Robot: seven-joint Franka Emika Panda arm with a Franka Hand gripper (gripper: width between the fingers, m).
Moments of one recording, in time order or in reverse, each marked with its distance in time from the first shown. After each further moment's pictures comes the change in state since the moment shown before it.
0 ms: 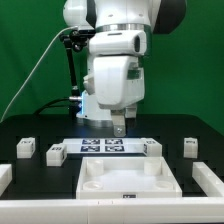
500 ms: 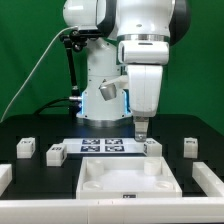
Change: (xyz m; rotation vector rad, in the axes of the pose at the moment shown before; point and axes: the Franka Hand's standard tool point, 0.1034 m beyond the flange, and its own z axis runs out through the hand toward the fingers) arm 0.014 -0.013 0.011 0.007 -0.045 -0.144
